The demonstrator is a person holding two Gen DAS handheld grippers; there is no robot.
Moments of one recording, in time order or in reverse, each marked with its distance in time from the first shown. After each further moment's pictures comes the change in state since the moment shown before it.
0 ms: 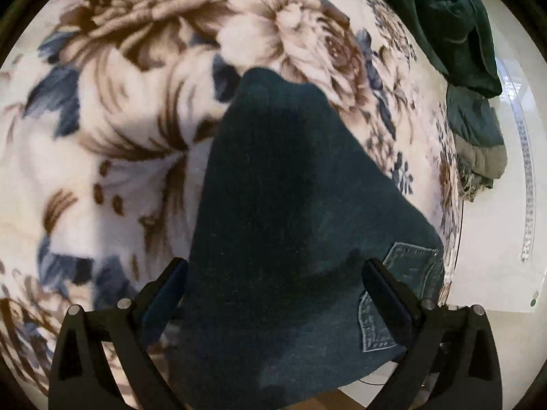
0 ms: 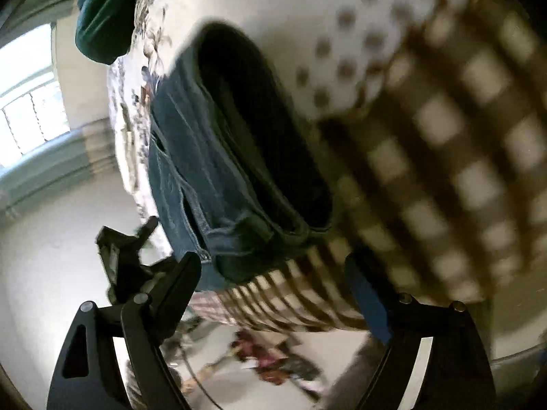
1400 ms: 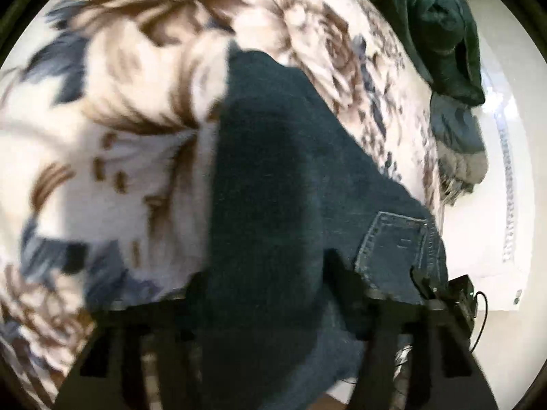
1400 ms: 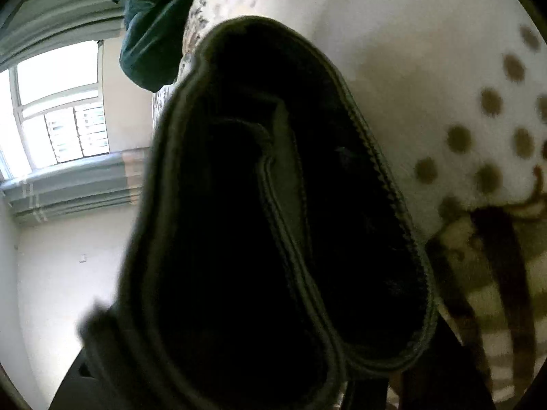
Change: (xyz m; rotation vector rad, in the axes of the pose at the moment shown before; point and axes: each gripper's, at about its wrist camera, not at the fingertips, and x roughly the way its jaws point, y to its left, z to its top) left arm -0.009 0.021 -0.015 -0.038 -0.050 -0.125; right arm 0.016 0.048 -0.026 -0.144 -0.219 0.062
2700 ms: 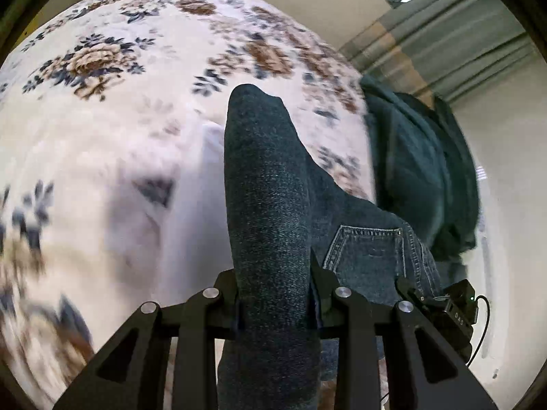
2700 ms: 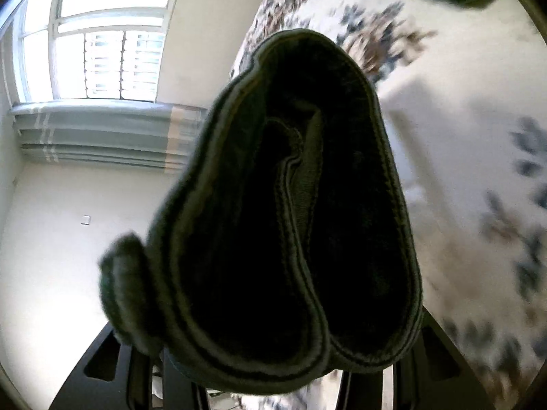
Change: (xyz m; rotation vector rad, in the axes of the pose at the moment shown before) left arm -0.270 0.161 0.473 0.087 -0.353 0.017; right arm 0.449 0.447 0.109 -0.263 0.040 0.131
